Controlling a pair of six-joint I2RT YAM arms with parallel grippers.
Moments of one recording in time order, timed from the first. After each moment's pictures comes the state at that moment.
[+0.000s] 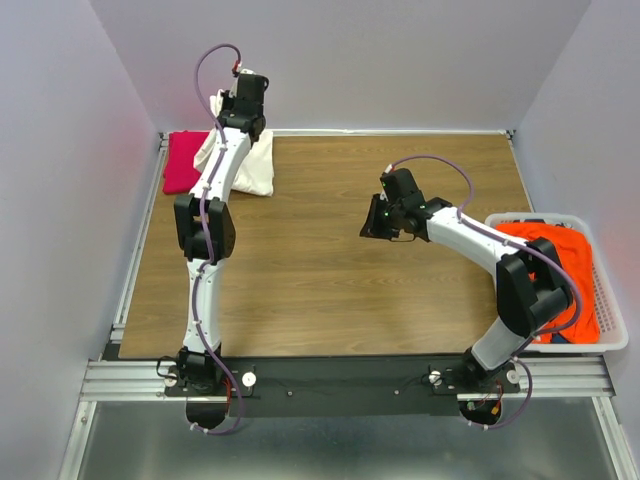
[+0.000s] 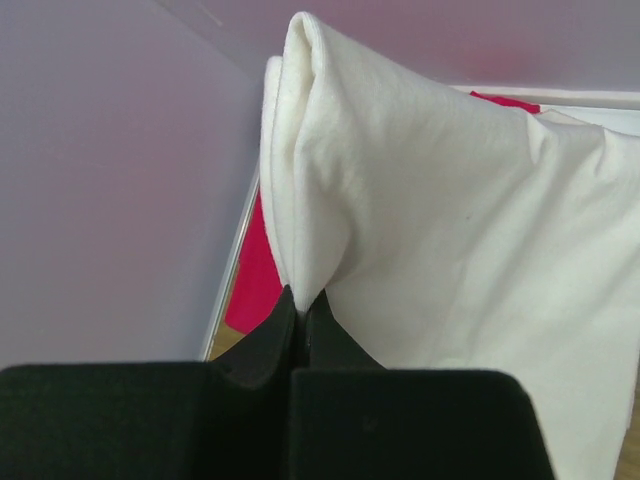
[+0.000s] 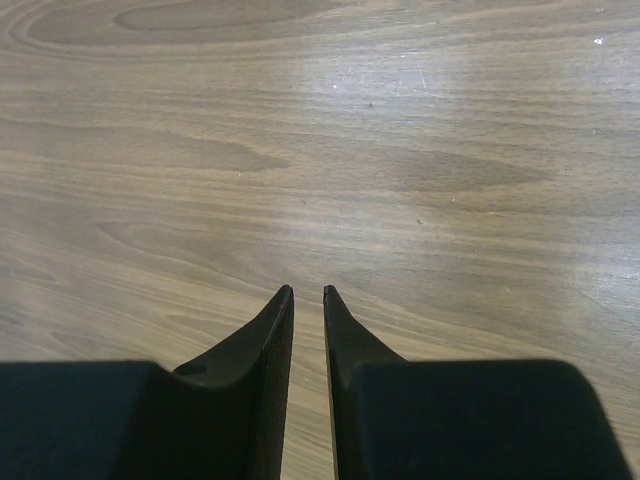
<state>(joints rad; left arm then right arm) -0.18 2.38 2.41 -0.60 -0.72 0.15 0.52 1.65 1.14 -0.35 -0.09 0.61</state>
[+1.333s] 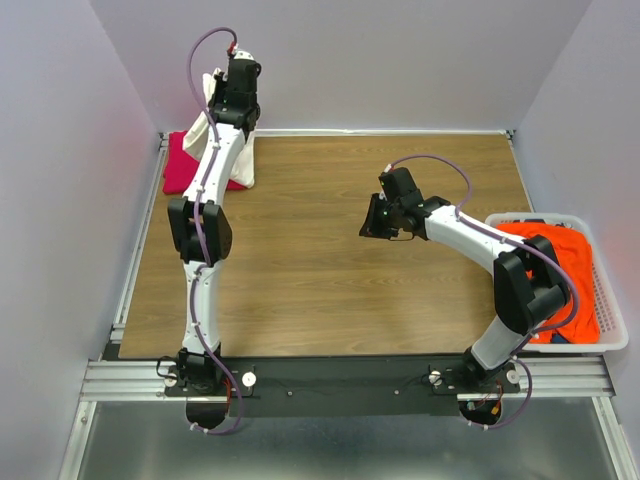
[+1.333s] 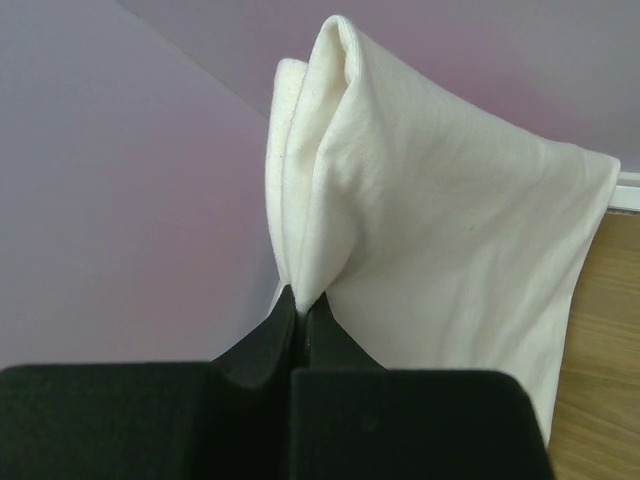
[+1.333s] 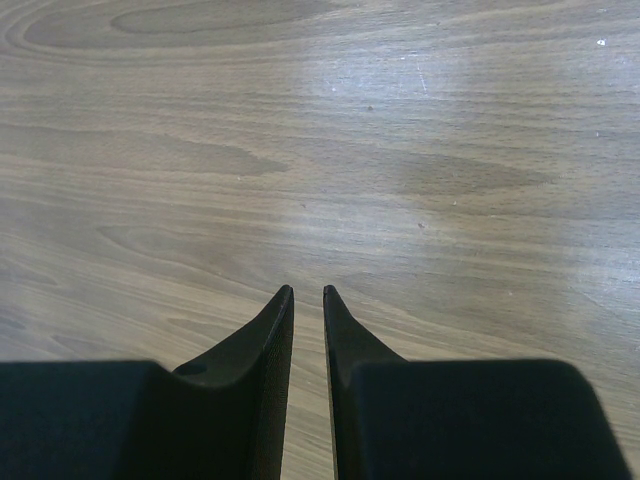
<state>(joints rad) -0.17 2.34 2.45 -0.51 -0.72 0.28 0.52 1.68 1.16 -0.36 -0.09 0.61</state>
